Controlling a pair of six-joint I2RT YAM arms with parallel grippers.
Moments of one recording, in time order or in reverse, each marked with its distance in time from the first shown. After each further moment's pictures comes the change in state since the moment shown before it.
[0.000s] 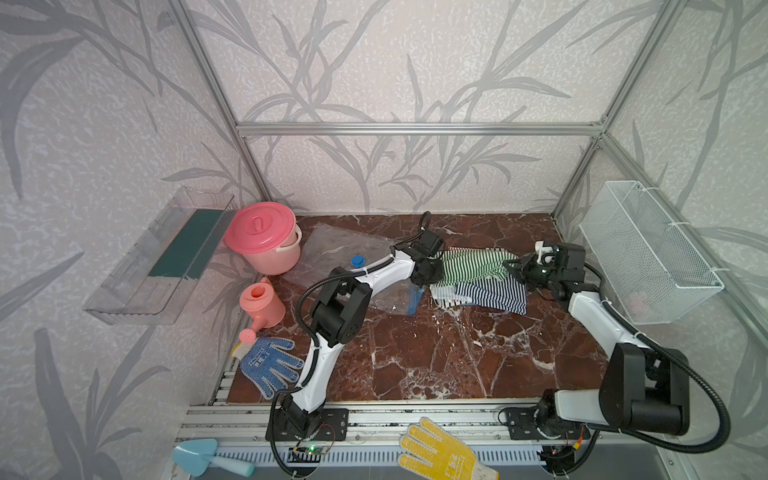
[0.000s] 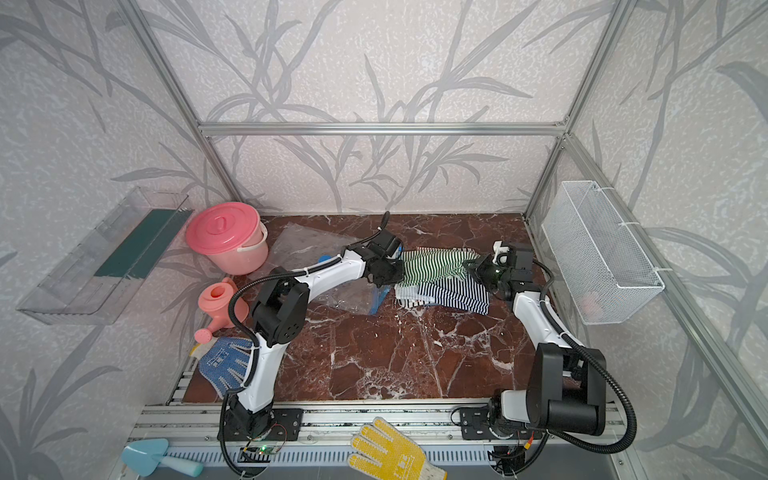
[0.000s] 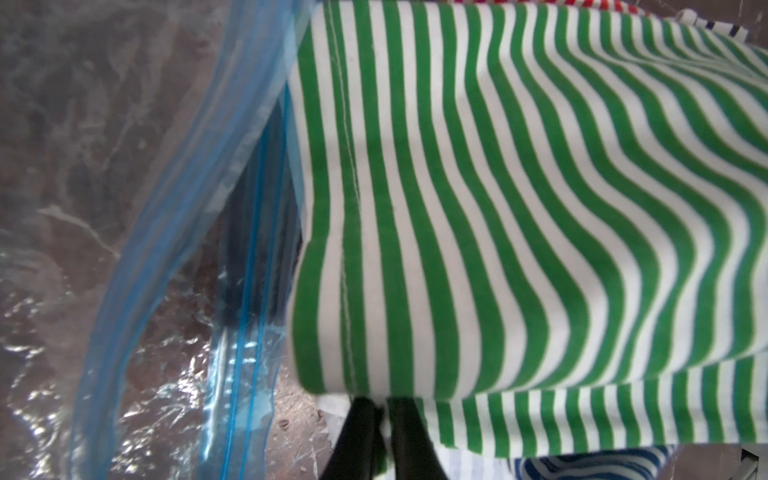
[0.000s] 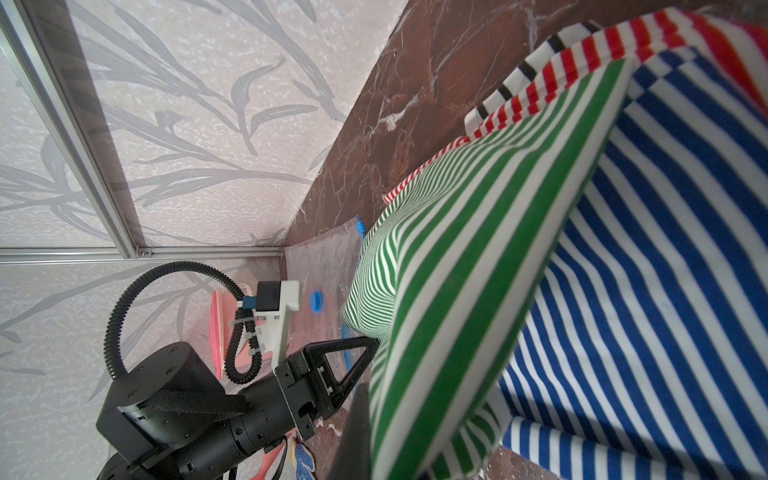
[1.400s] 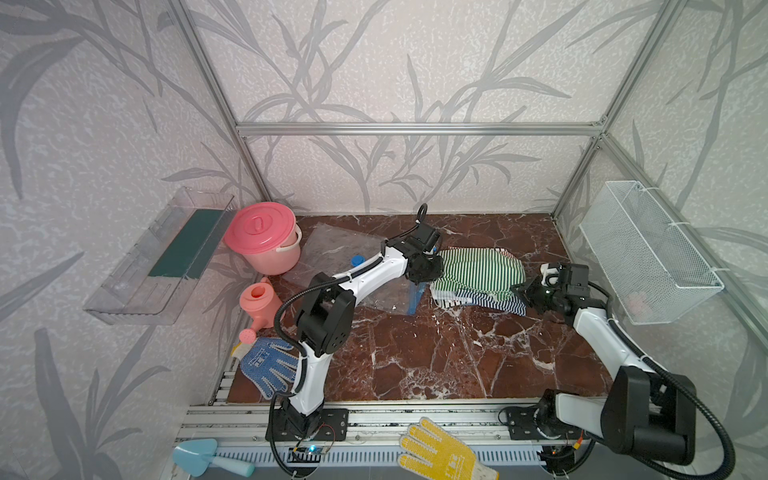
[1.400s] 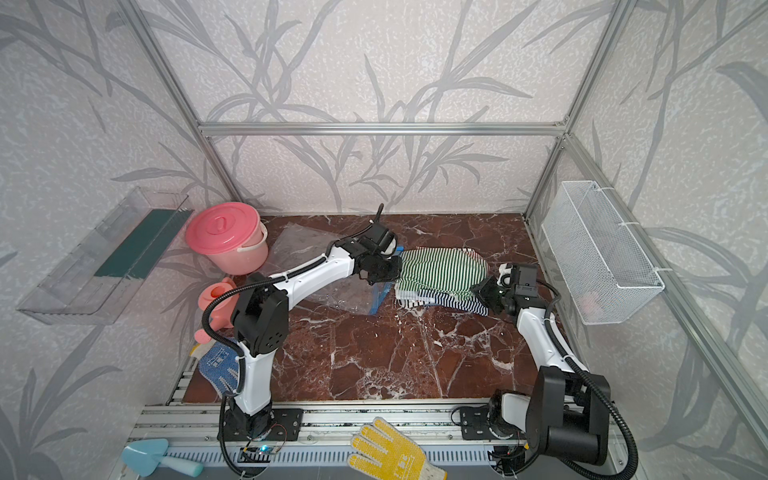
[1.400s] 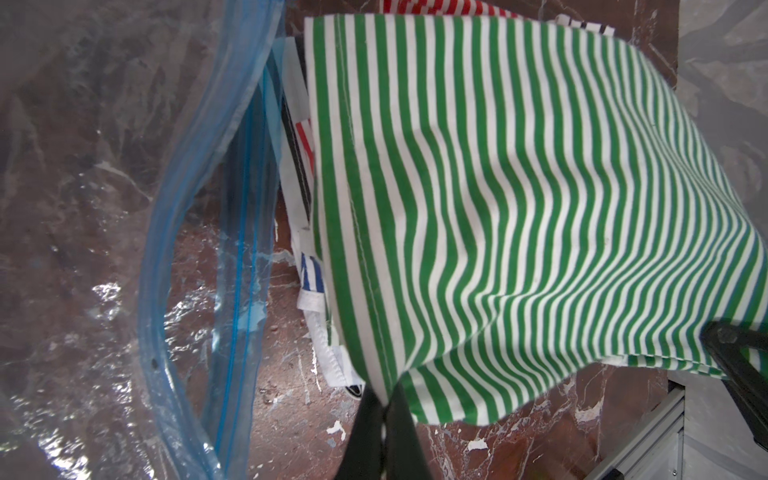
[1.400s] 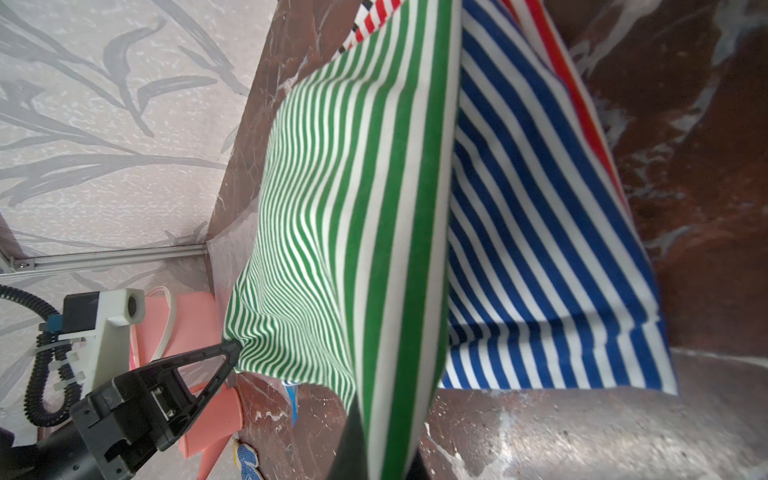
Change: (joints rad) left arm -0.001 -0.151 -0.047 -0.091 0.058 0.021; right arm -0.051 -0.141 -0.145 -0.225 0.110 -0.142
